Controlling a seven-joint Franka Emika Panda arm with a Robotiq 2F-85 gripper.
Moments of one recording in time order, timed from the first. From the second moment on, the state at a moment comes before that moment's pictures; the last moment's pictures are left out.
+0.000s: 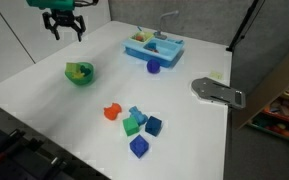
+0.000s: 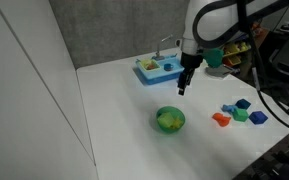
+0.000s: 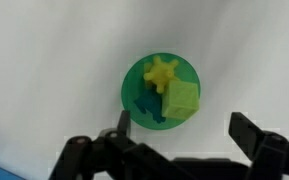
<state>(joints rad) 0.11 0.43 0.16 -1.86 0.01 2.18 -0.26</state>
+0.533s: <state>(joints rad) 0.11 0.44 0.20 -1.99 0.02 2.38 -0.30</state>
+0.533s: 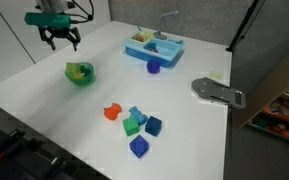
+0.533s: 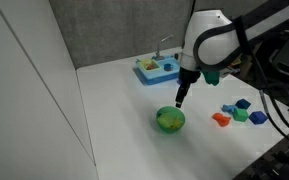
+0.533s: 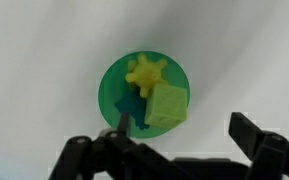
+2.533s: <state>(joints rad) 0.34 0.65 0.05 -1.95 -0.19 2.60 0.07</state>
